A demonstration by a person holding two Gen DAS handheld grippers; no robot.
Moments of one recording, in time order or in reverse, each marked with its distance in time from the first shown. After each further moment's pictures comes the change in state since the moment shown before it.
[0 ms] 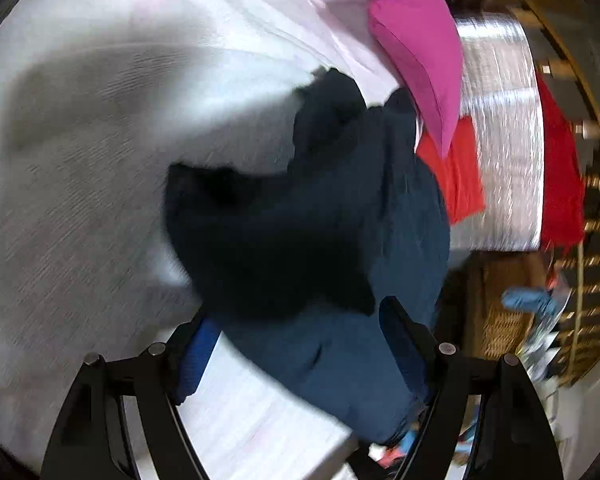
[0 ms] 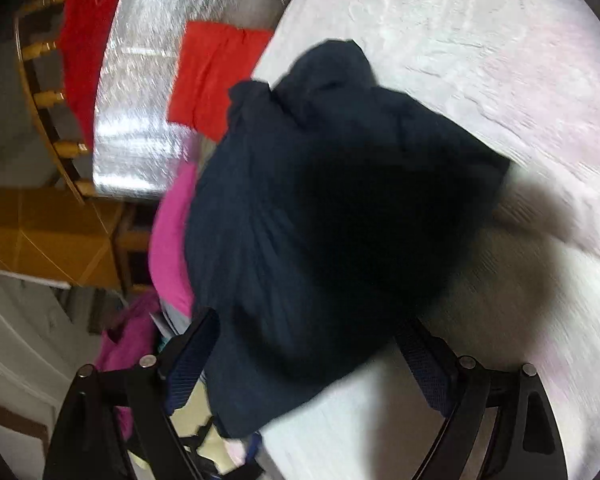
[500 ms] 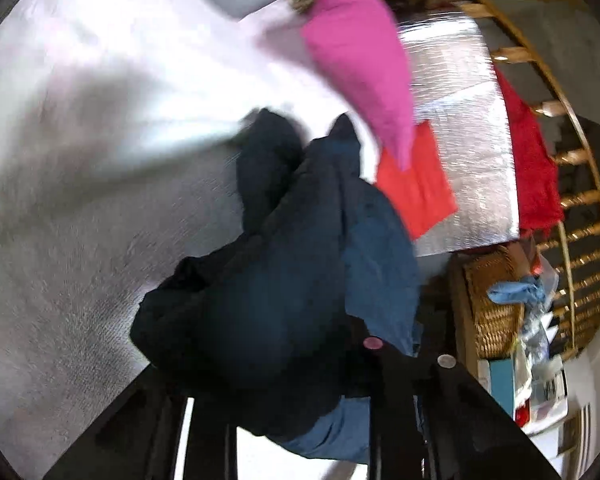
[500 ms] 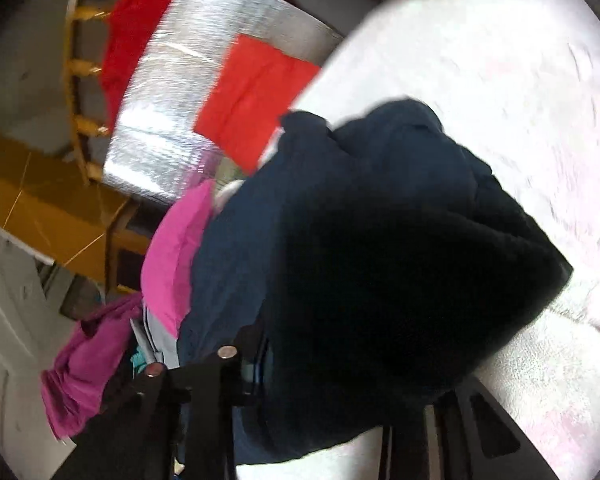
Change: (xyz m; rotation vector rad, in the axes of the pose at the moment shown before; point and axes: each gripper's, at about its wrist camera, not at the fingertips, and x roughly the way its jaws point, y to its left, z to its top) left arm -0.010 -0.030 0.015 0.185 -0.103 -0.089; right arm -0.003 0.054 -0.011 -0.244 -0.143 -0.067
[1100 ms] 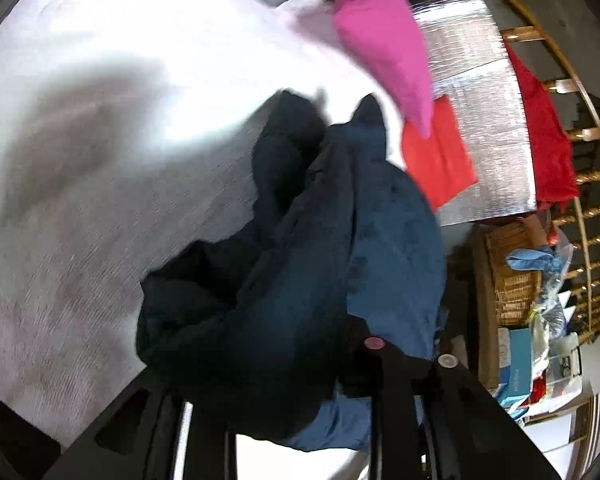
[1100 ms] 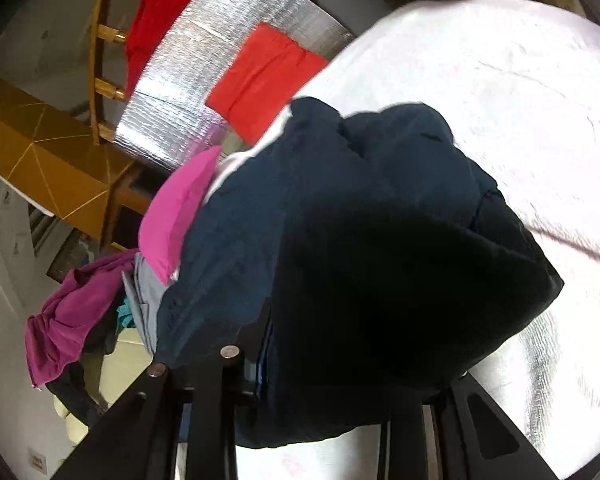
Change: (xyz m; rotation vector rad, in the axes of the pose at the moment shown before) left arm -0.040 0.034 -0.037 -0.018 0.105 0.139; right arm -0.056 -0.030 -0.051 -0.090 0.072 -0.074
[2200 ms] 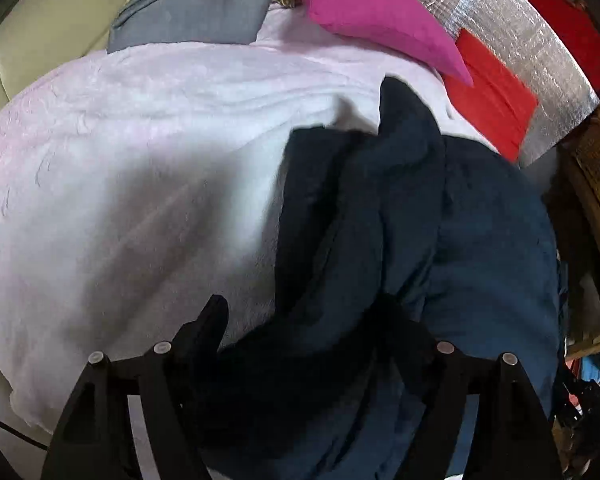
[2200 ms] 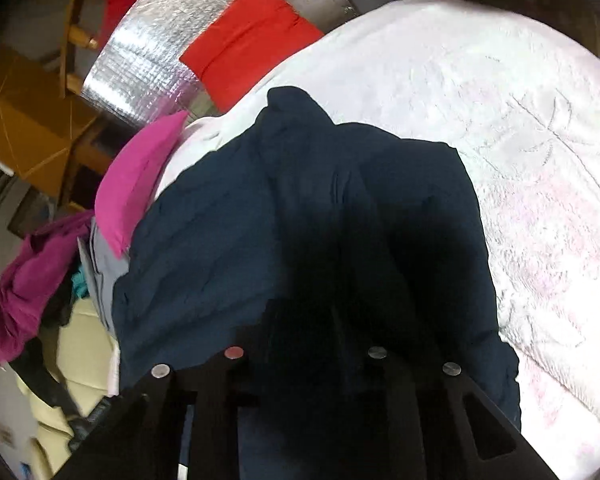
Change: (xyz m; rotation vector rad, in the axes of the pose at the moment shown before) left arm 0.019 -0.037 0.019 0.409 -0.077 0.434; right arm 0.017 0.005 0.065 -0.105 0.137 -0.141
